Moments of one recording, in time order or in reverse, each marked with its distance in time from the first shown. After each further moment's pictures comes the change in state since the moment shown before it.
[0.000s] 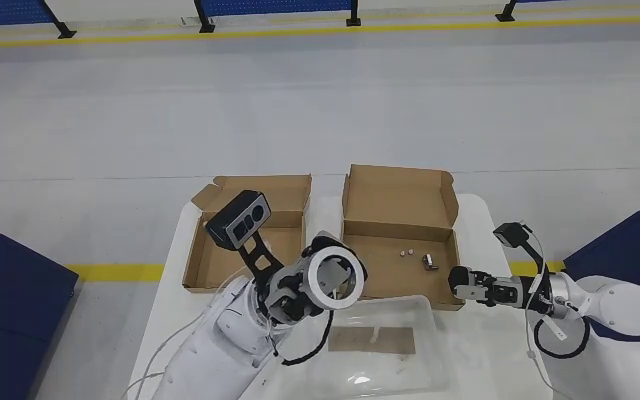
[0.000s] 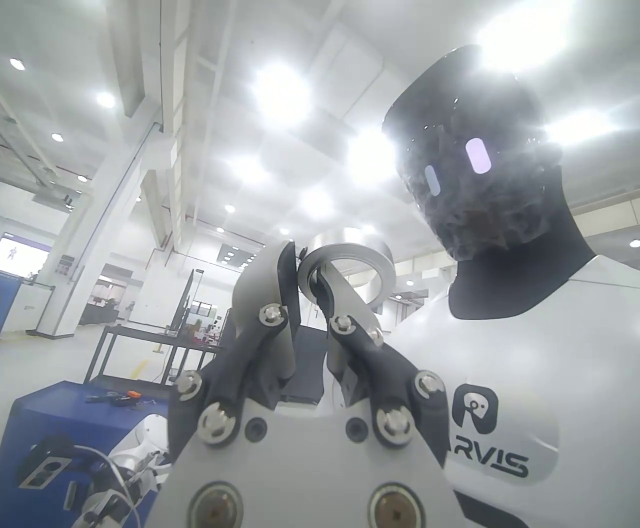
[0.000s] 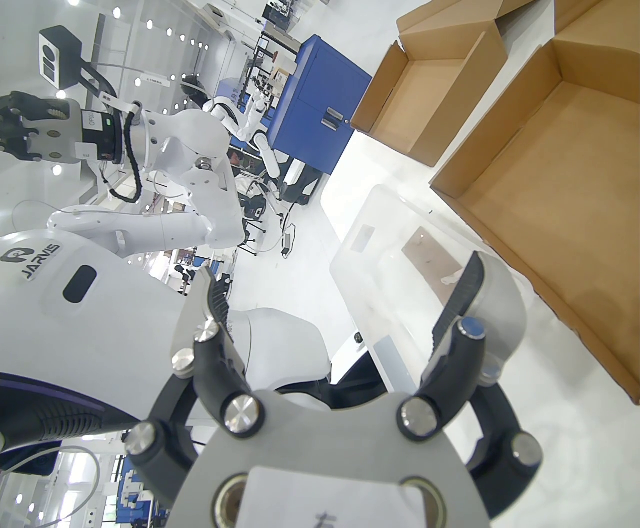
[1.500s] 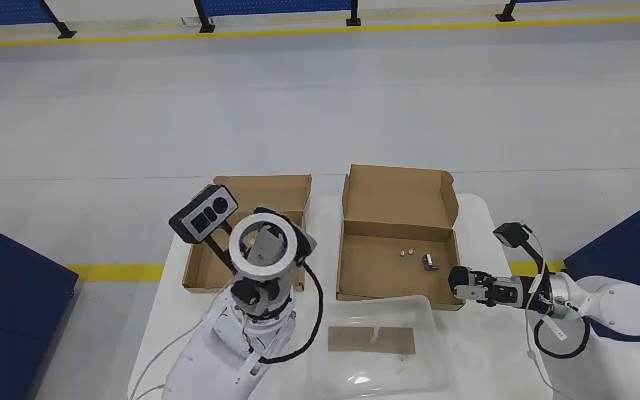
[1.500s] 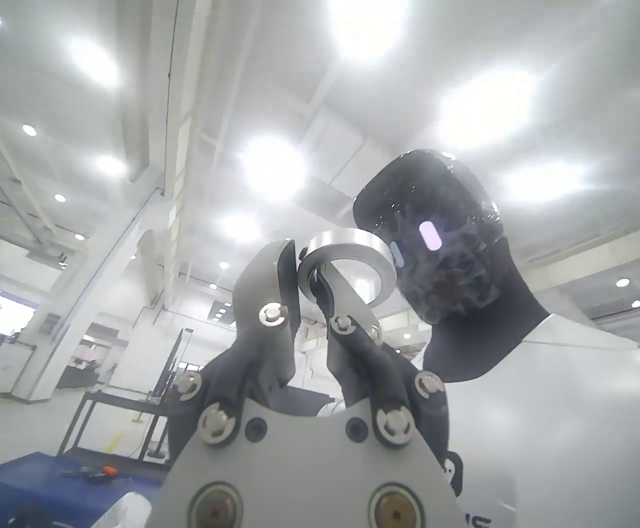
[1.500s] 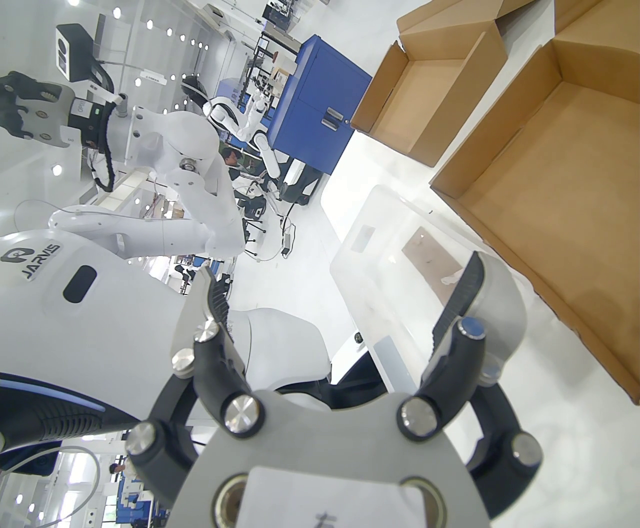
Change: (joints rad) left arm 0.064 -0.070 -0.058 -0.060 -0.103 0.002 0.091; right arm 0.000 0.000 0.000 0.000 0.000 0.000 0.000
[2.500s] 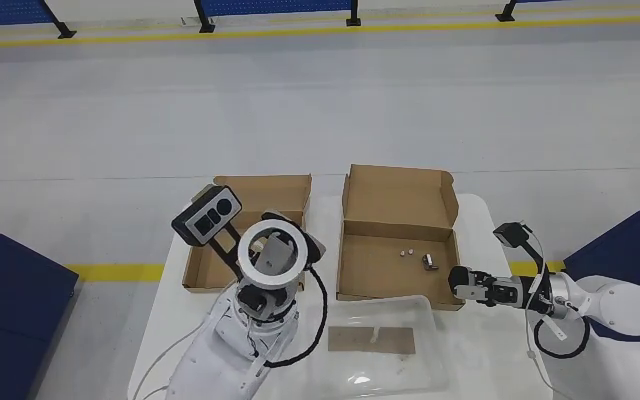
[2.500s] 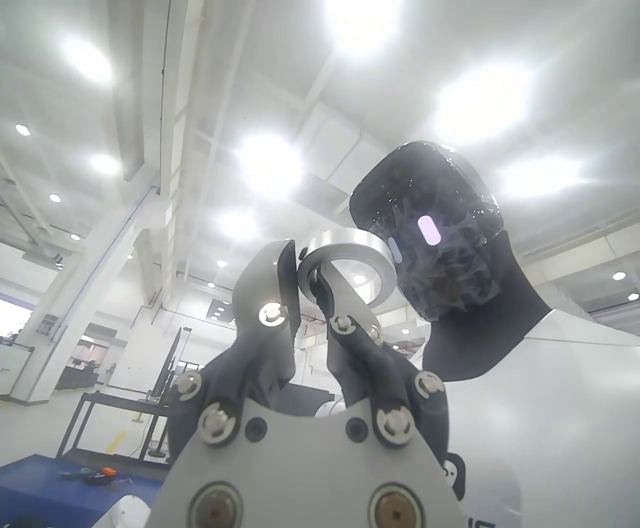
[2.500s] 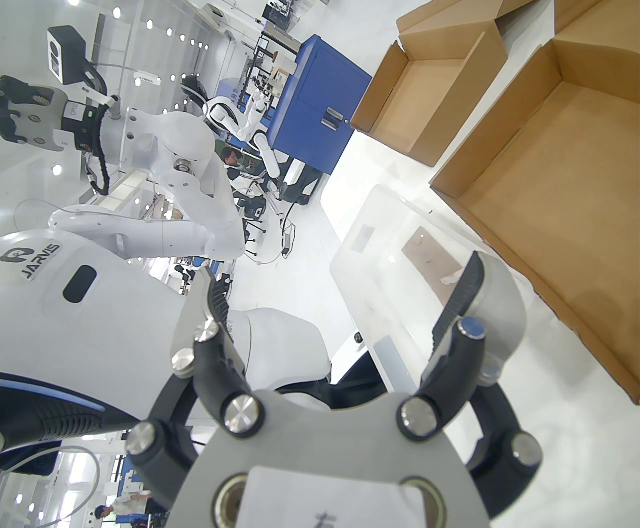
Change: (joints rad) left arm 0.010 -0.026 -0.005 -0.004 0.016 0.008 -0.051; right arm 0.000 0.000 0.000 0.000 0.000 0.000 0.000
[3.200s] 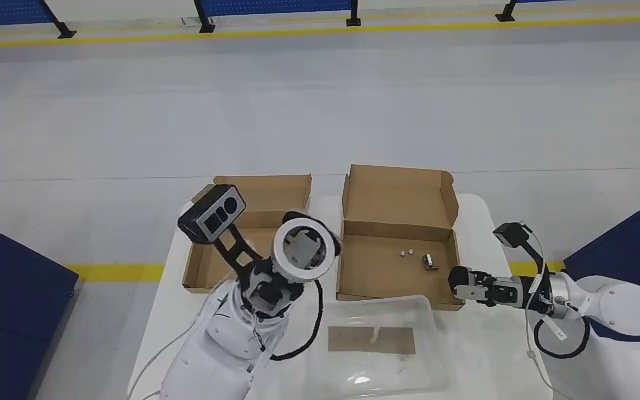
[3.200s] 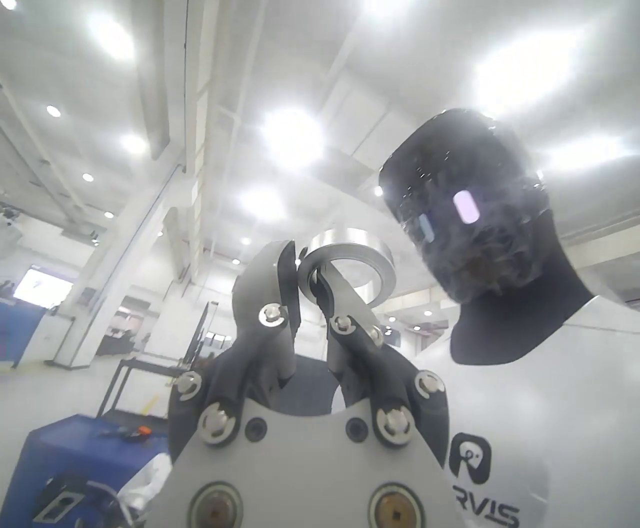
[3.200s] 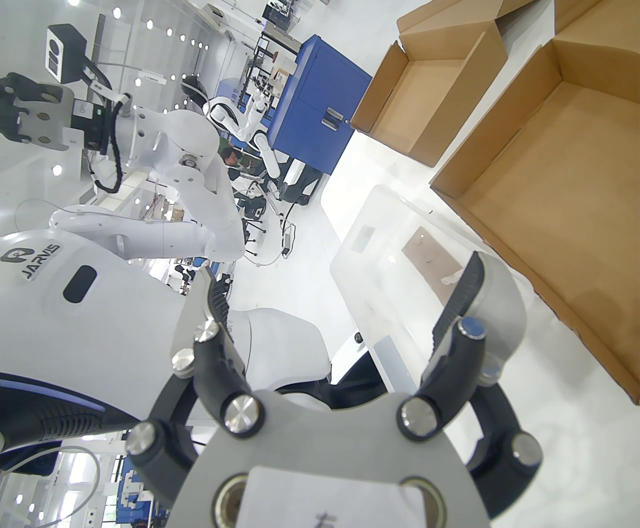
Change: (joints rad) left arm 0.030 0.012 -0.075 0.010 0.084 0.084 -0.108; right arm 0.000 0.000 0.000 0.000 0.000 0.000 0.000
